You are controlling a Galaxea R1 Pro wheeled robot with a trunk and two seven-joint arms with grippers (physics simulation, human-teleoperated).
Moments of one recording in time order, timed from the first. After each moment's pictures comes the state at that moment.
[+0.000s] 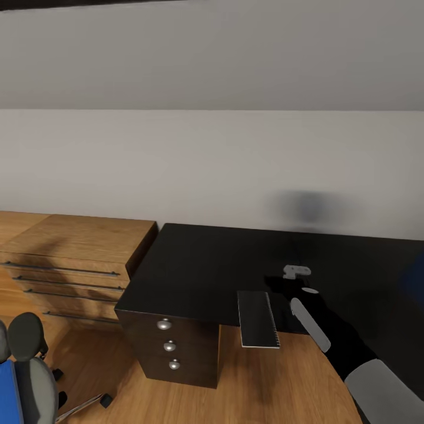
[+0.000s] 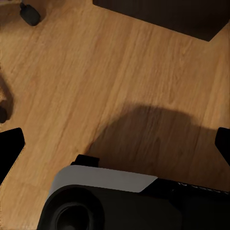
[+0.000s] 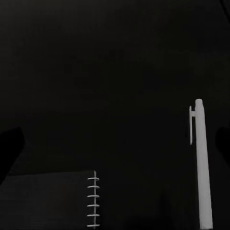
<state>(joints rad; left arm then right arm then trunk) 0.01 -0.09 0.05 -0.23 0.11 -0.57 0.06 -0.64 -0.20 0.39 -1.11 -0.61 0.46 -0.36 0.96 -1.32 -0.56</state>
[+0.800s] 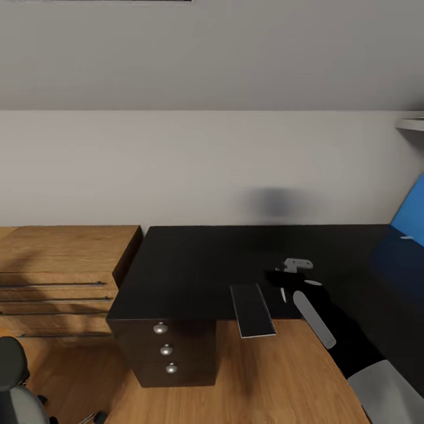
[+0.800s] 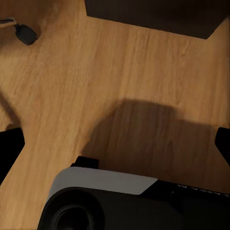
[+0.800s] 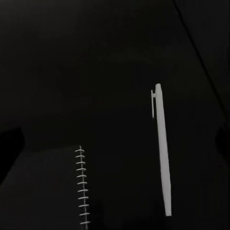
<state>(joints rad) 0.01 -0.09 0.05 -0.24 0.11 -0.57 0.06 -0.64 -0.20 0.35 -1.24 -0.61 0.59 -0.39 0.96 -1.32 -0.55</state>
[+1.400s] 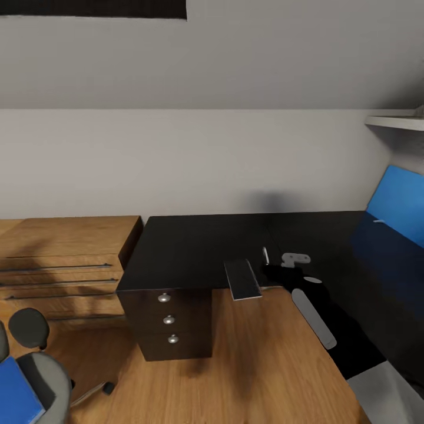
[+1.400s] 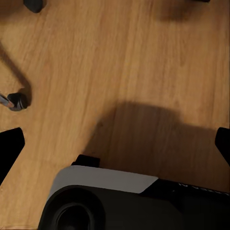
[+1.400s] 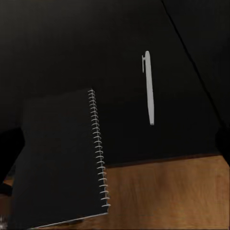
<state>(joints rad) 0.01 -0.09 0.05 -0.23 0.11 -0.57 0.07 -0.63 -0.20 0.35 -1.32 -0.61 0.58 -0.39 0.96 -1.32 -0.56</state>
